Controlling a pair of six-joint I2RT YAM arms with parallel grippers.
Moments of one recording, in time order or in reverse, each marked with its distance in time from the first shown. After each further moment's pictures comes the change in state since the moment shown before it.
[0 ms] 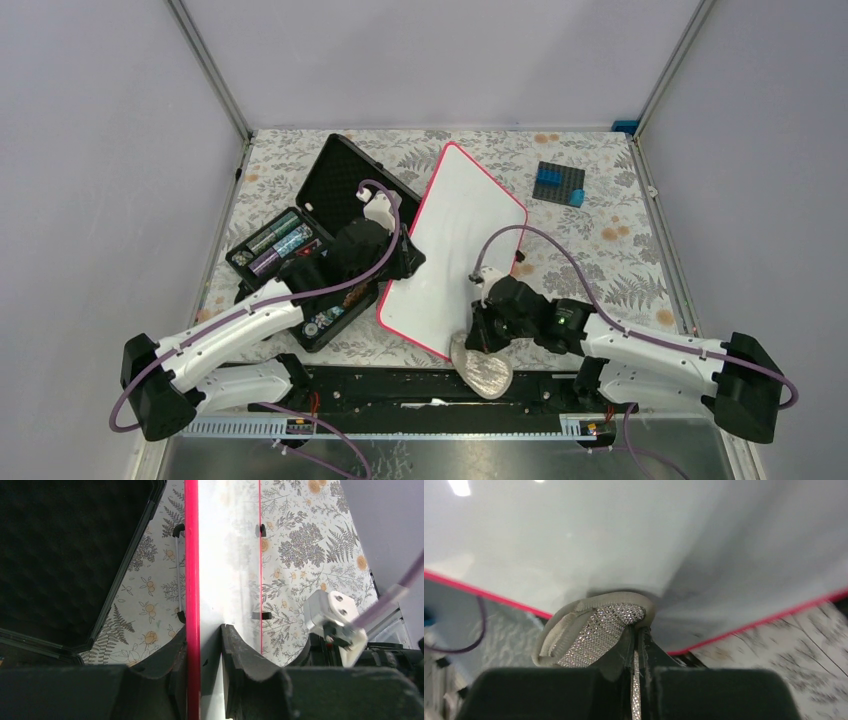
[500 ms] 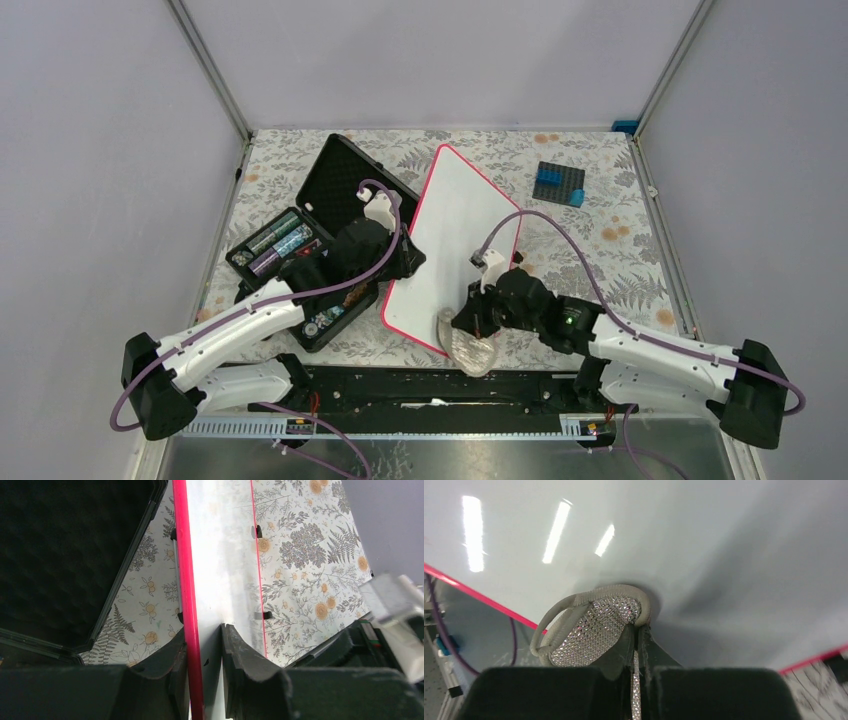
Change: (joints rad) left arm 0.000 0.003 0.000 -0.003 0.003 -0.002; right arm 0.000 -0.002 0.084 0.222 -0.005 -0.059
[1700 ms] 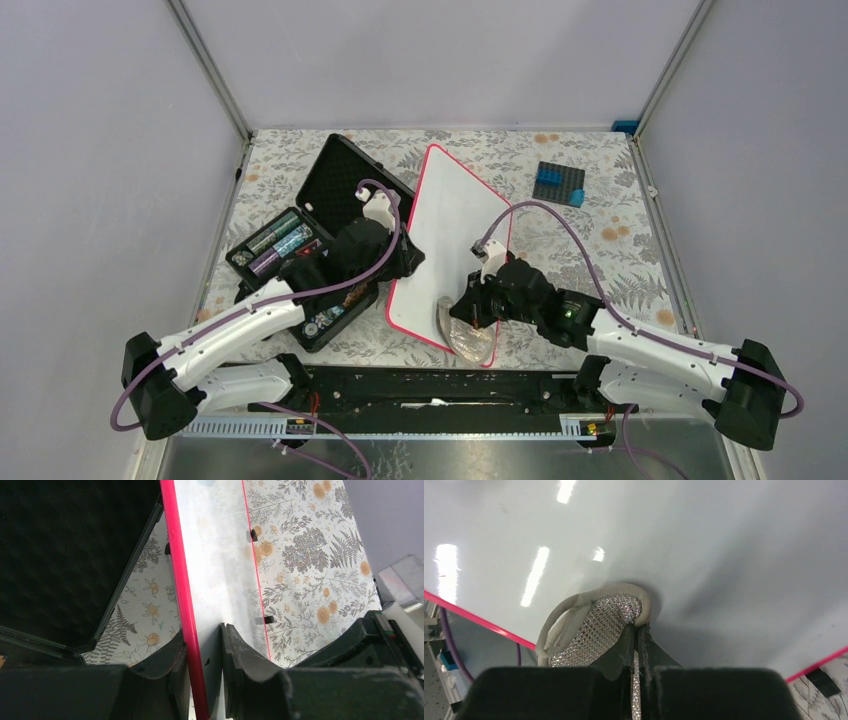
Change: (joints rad) left arm 0.000 0.001 0.000 0.005 -0.015 -0.008; right arm -0.041 -0.010 0.015 -0.015 0.012 -0.011
